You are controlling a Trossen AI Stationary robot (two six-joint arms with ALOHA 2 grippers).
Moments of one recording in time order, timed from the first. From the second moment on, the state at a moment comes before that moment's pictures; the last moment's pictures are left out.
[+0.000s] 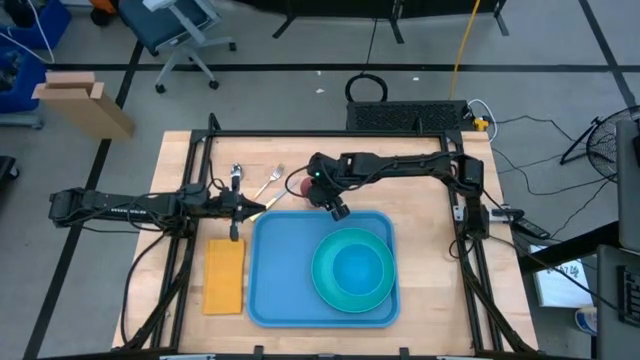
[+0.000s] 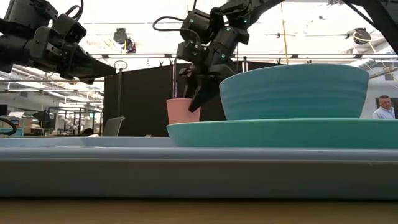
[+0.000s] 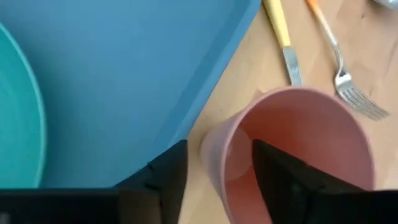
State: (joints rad) left arm 0.10 0.56 0.07 0.34 0.05 0.05; right arm -0.21 1.99 1.55 -0.60 -0.16 -0.72
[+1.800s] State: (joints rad) left arm 0.10 0.56 0.07 0.36 0.04 0.07; right arm 0.14 2.13 1.94 -0.86 -0.05 -0.26
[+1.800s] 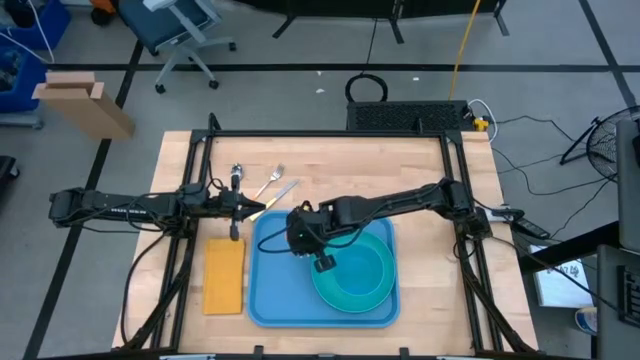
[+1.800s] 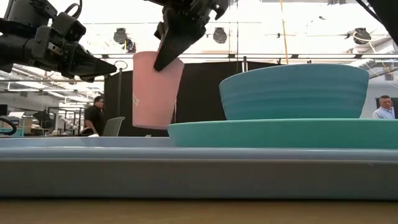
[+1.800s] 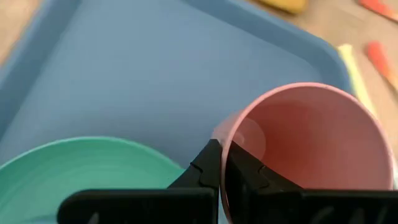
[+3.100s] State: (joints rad) left arm 0.10 0.56 0.07 0.36 0.04 0.07; right arm 0.15 2.13 1.80 -0.75 0.03 -0.06
